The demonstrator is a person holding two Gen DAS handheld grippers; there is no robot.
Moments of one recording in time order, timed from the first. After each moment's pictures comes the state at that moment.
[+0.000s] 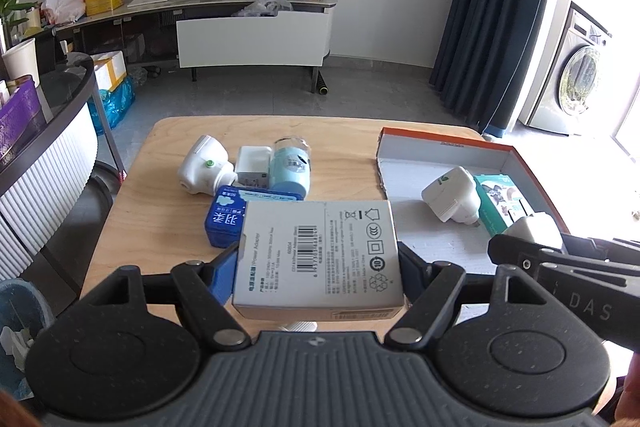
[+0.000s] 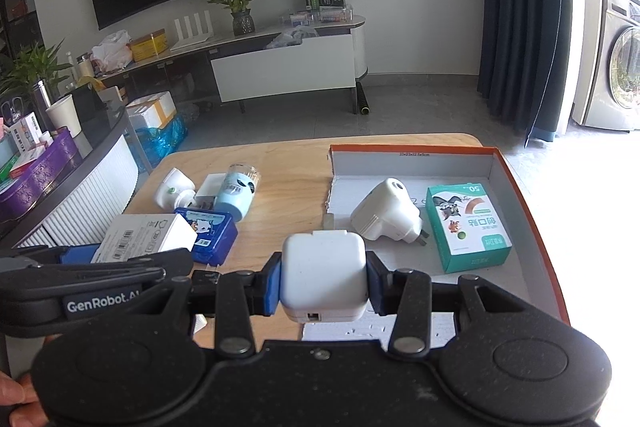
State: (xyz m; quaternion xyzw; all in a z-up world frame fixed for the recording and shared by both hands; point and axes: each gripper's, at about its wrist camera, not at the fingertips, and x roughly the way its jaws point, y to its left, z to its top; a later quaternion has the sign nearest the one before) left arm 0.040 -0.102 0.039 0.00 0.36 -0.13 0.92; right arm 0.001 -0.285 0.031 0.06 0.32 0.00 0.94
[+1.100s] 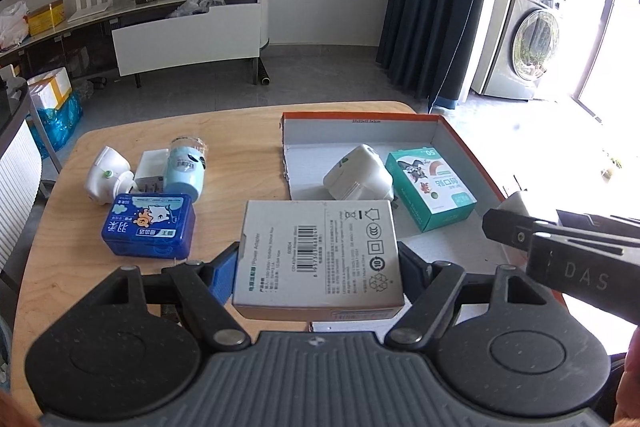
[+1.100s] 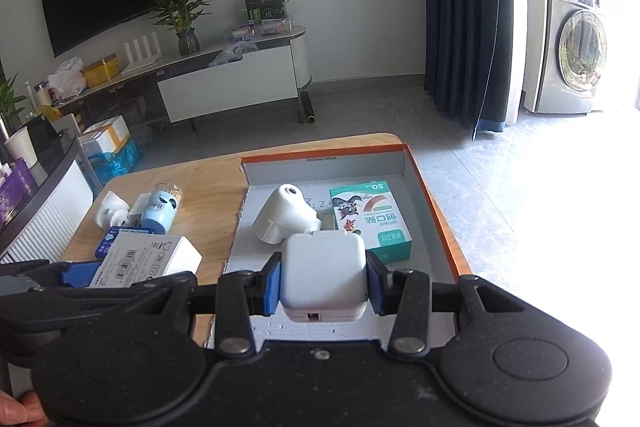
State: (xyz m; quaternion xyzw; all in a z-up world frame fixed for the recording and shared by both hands) left arm 0.033 -0.177 0.034 0.03 0.37 -0.19 0.91; right arm -0.018 -0.357 0.031 0.08 0.31 -0.06 0.94
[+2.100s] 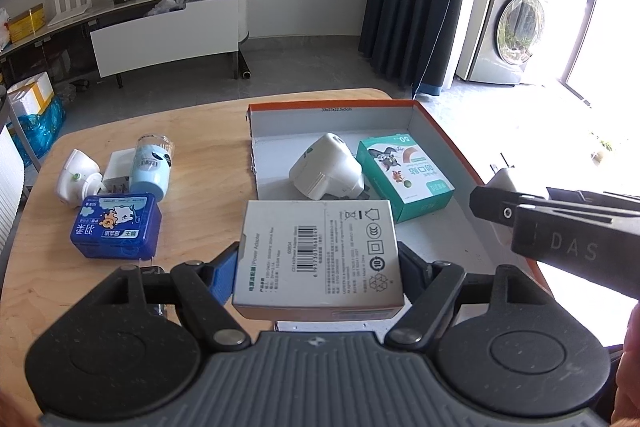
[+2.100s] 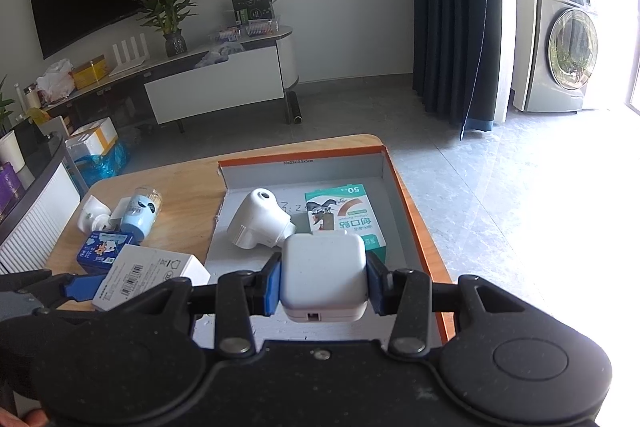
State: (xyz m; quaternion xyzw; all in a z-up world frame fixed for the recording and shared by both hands) left arm 0.035 -0.201 0.025 0.05 0.38 -0.21 0.90; right arm -0.014 -0.368 0.028 0.08 0.31 -0.08 0.94
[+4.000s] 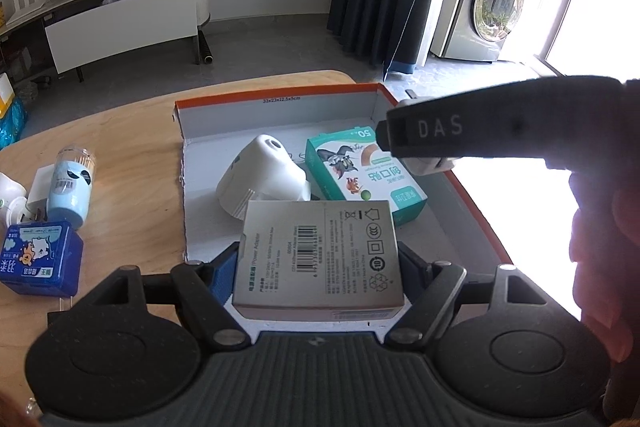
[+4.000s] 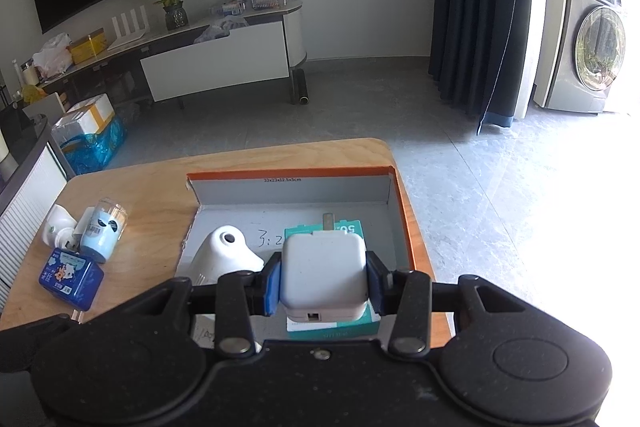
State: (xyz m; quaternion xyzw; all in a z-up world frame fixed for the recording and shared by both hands) left arm 0.070 -0.255 0.009 0.05 0.41 -0.25 0.88; right arm 0.080 -0.409 0.021 0.06 0.35 -0.05 0.93
